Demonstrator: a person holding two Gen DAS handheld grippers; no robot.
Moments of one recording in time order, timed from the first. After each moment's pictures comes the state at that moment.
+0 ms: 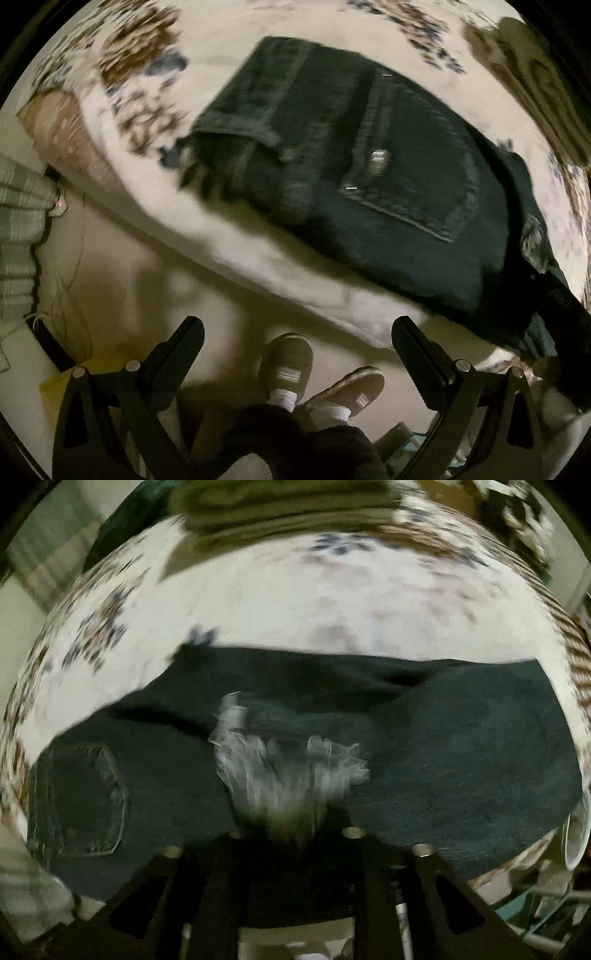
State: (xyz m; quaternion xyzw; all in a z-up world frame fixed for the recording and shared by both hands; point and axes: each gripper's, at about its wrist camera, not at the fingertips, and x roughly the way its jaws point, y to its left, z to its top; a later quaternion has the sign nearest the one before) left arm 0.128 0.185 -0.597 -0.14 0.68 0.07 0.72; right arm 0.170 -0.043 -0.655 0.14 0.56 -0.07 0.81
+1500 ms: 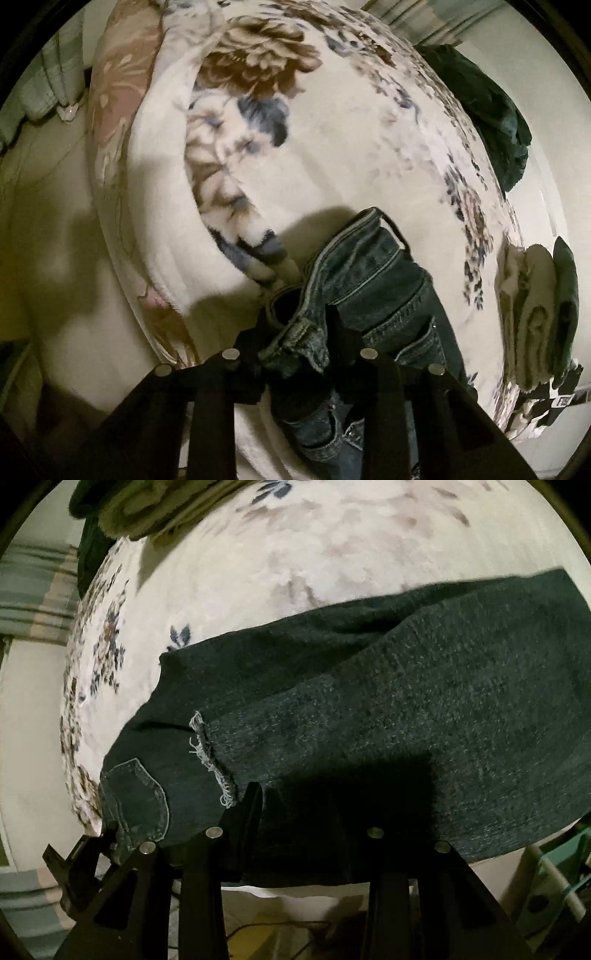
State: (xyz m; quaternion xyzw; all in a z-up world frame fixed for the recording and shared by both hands) left arm 0.166 0.281 -0.627 -0.42 0.46 0.17 0.76; right arm 0.179 -0.118 -0.669 0.31 0.63 0.00 0.71
